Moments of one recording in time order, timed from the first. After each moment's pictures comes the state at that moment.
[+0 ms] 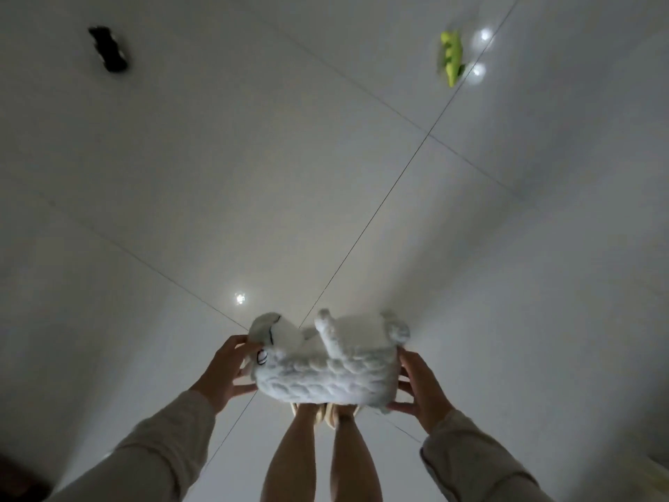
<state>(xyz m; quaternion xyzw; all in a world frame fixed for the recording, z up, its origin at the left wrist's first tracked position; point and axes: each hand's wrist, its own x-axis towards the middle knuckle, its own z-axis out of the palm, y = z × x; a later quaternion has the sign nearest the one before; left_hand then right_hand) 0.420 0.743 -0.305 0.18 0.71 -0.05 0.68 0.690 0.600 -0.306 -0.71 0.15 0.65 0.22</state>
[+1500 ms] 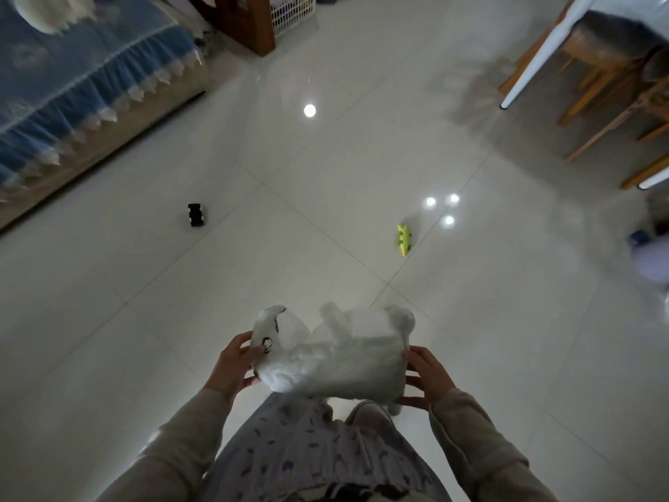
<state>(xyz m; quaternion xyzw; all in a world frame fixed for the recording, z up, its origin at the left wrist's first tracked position) 0.528 0.866 0.026 0.23 0.67 0.20 0.68 0.825 0.774 0.038 -0.72 -0.01 0.63 0.29</state>
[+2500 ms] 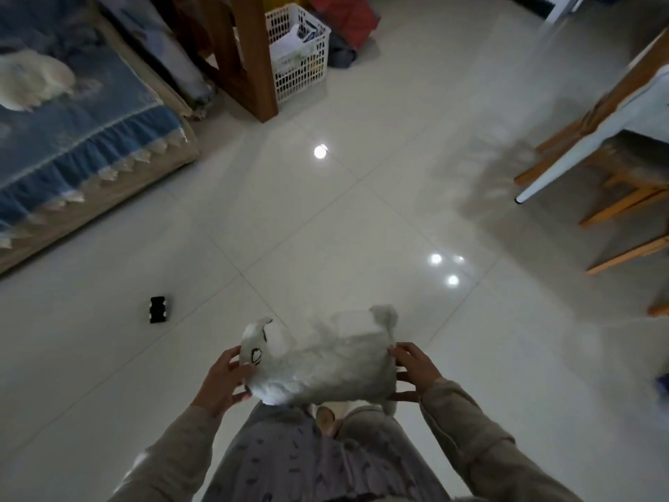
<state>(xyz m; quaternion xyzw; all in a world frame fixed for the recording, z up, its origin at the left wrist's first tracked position) 0.725 1.273 0.039 0.20 0.69 0.21 0.66 1.031 1.246 0.063 -0.71 -0.08 0.66 0.24</state>
